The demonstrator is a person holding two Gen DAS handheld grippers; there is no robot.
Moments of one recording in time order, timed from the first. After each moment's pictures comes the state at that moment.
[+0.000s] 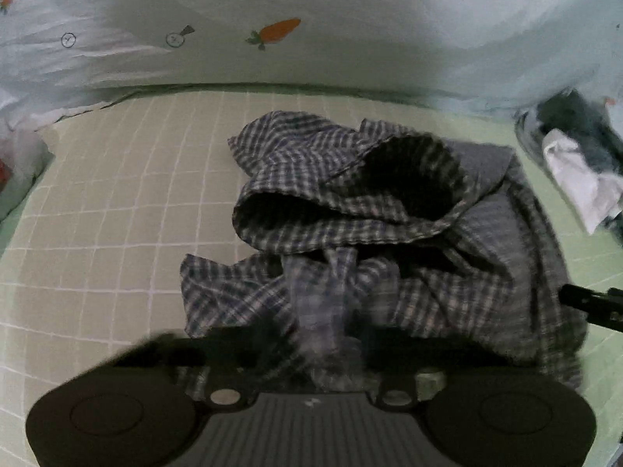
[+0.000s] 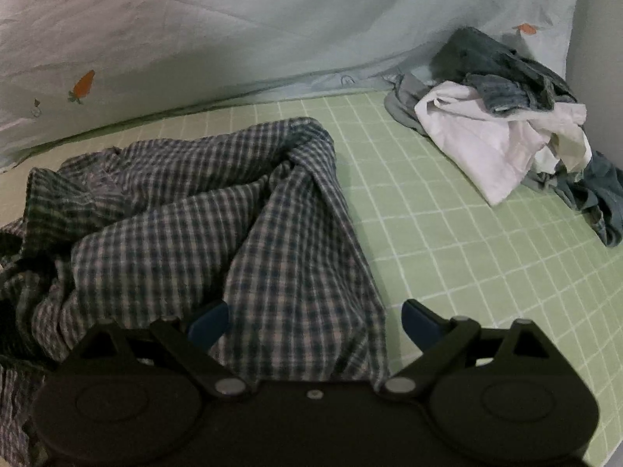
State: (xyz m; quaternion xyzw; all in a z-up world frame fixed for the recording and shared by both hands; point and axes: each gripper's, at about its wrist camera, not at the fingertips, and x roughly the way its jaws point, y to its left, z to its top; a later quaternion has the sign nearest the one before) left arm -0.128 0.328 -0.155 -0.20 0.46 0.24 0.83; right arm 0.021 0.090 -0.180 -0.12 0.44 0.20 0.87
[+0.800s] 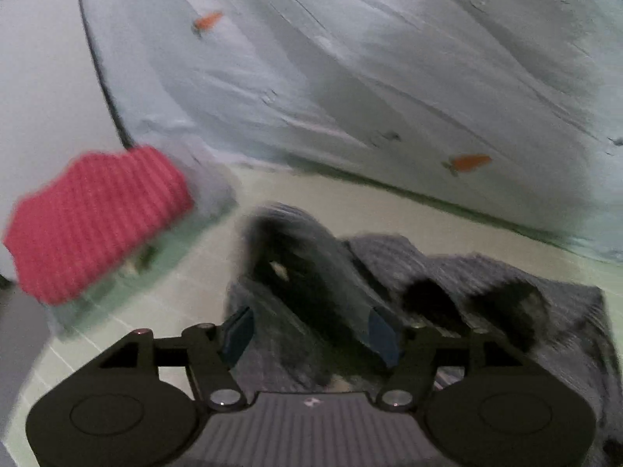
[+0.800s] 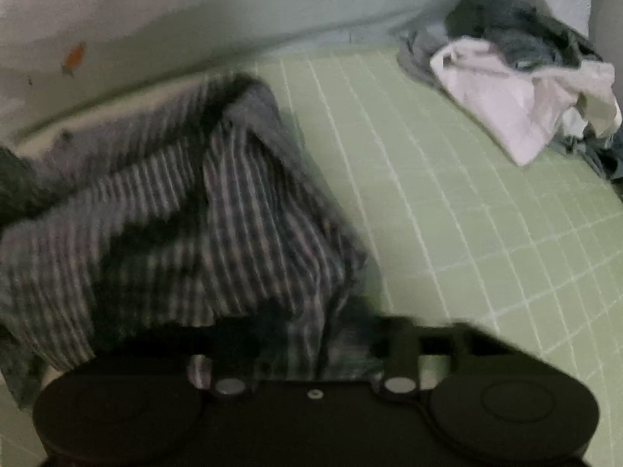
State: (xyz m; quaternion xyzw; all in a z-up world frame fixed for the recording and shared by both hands) left arm -0.208 0.388 -0.098 -0.21 0.35 0.45 0.80; right arm 0.044 0.080 -0.209 -0.11 0.46 0.22 0.85
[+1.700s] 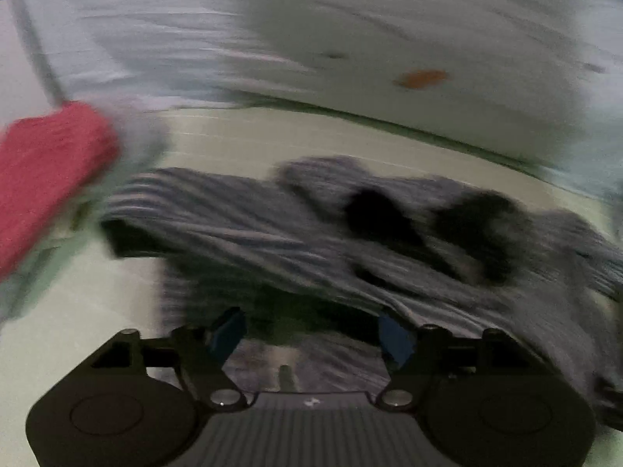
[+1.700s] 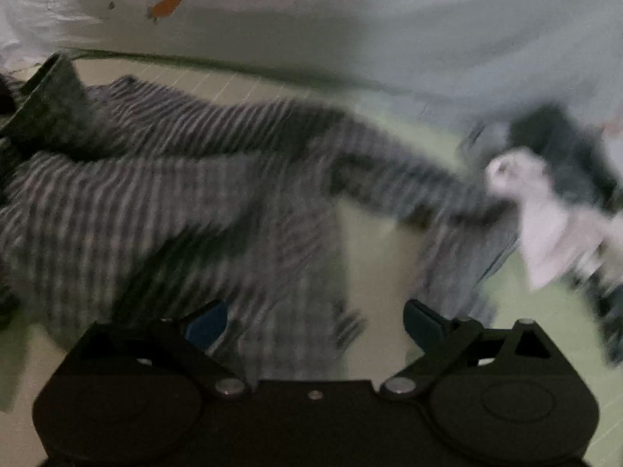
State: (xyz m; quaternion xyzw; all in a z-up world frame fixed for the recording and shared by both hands) left arm -0.178 0.381 -0.136 -0.24 0.42 0.33 0.81; right arm 0.005 0.128 -0.218 -0.27 0.39 0.29 0.83
